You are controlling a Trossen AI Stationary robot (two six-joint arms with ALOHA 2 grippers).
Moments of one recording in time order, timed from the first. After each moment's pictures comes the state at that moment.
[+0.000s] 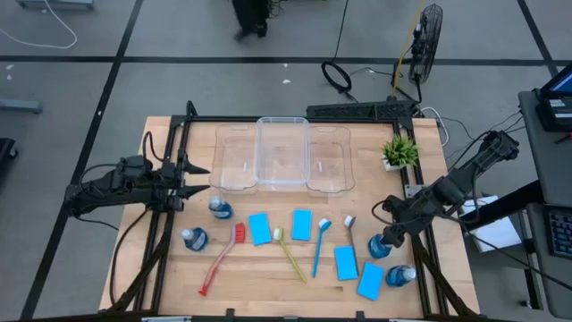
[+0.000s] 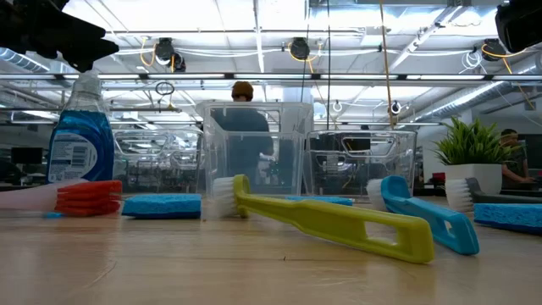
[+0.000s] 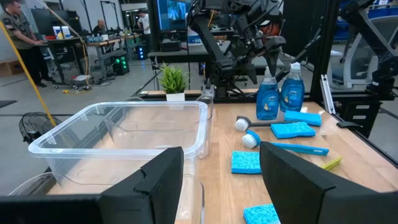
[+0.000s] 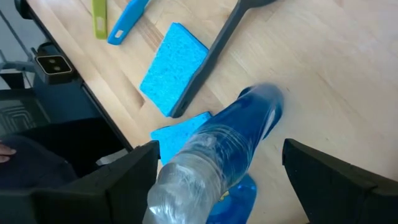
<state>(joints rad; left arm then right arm) 0.12 0.01 0.31 -0.36 0.08 0.05 0.66 0.79 0.70 -0.91 -0.03 1.51</state>
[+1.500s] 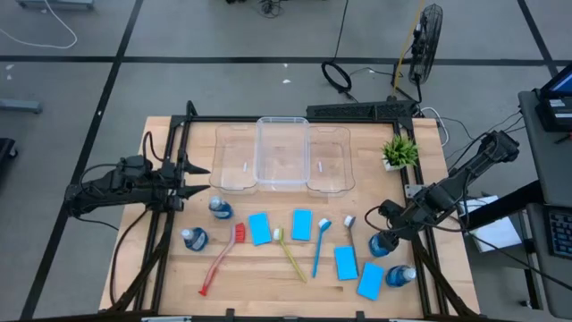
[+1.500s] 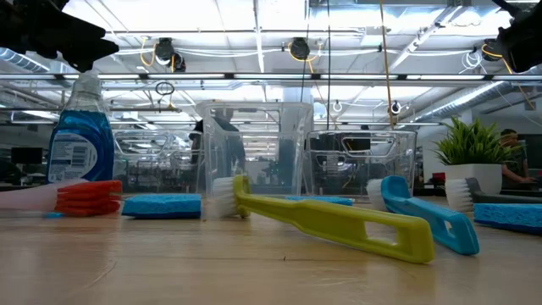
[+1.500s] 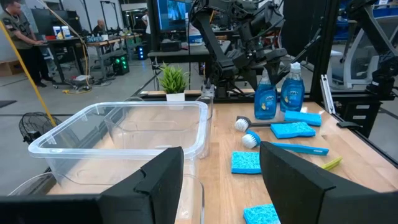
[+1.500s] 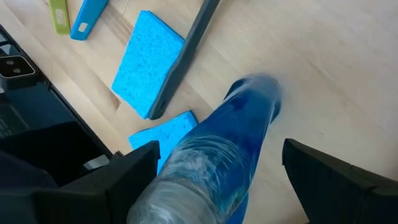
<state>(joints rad) 0.12 0.01 0.31 -0.36 0.08 0.05 0.66 0.86 0.65 -0.86 -0.06 1.55</state>
